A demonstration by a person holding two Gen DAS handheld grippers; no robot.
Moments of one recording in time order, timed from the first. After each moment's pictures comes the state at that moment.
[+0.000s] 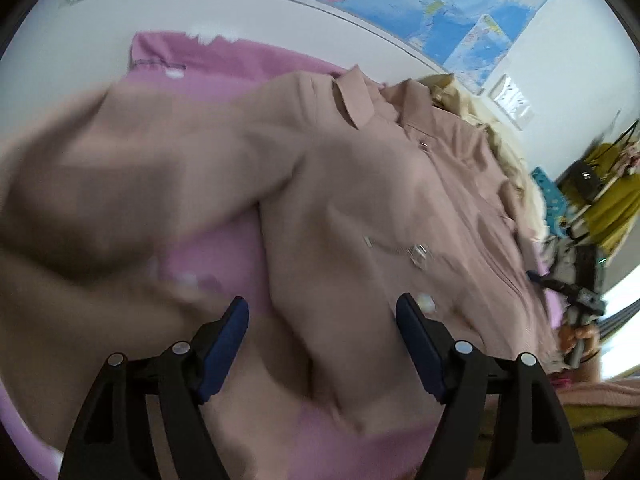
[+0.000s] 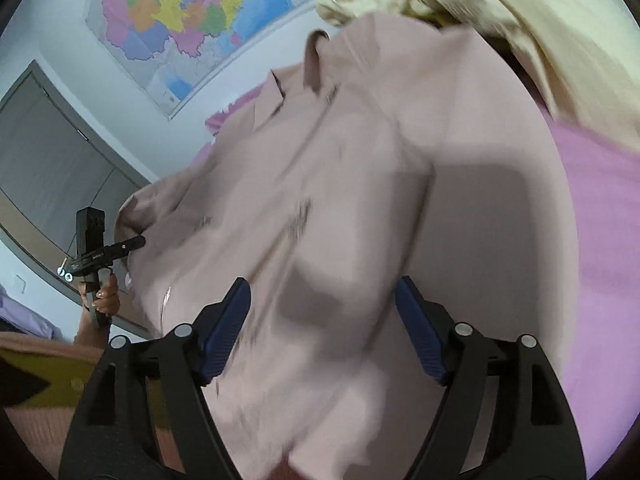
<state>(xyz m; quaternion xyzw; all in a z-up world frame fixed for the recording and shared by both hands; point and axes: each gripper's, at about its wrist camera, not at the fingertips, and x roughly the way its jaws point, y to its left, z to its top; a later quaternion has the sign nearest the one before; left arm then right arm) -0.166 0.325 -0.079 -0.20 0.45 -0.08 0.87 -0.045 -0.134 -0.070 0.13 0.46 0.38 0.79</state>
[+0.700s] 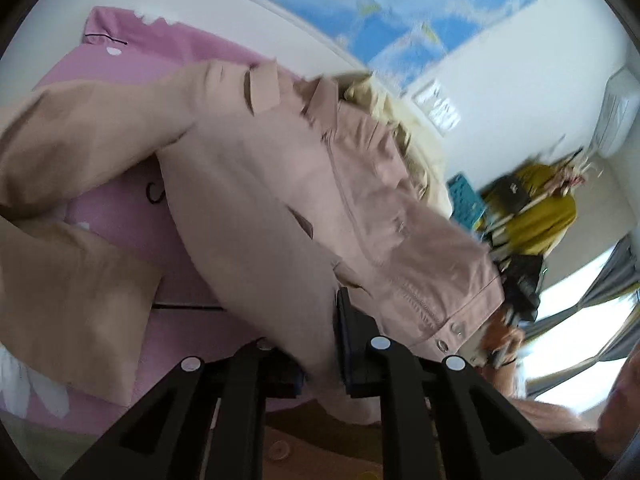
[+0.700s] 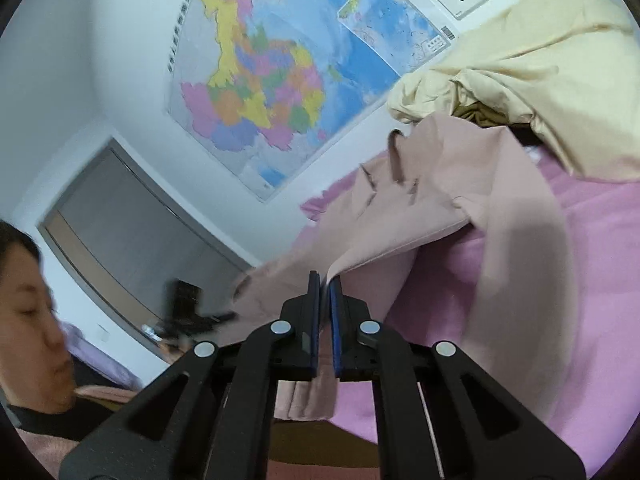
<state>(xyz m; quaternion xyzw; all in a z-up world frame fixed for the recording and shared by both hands) -0.185 0.283 -0.017 -0.30 0.44 -0.18 0.83 -0.065 -0.183 0.007 0.28 0.34 0.47 0.77</state>
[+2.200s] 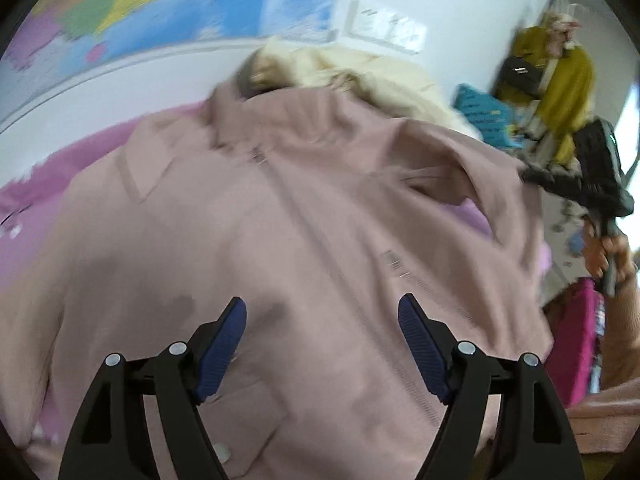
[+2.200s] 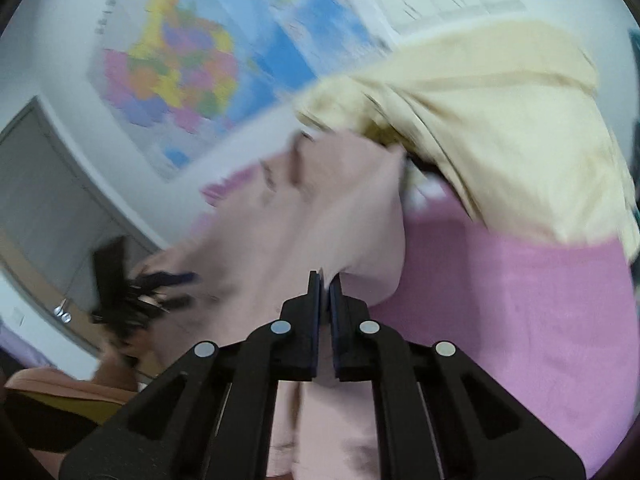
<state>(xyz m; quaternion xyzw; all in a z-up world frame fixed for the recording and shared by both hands) -0.061 0.120 -0.021 -0.02 0.42 -0.22 0.88 -0.032 -0.205 0.037 0.16 0.38 0.36 0.84</state>
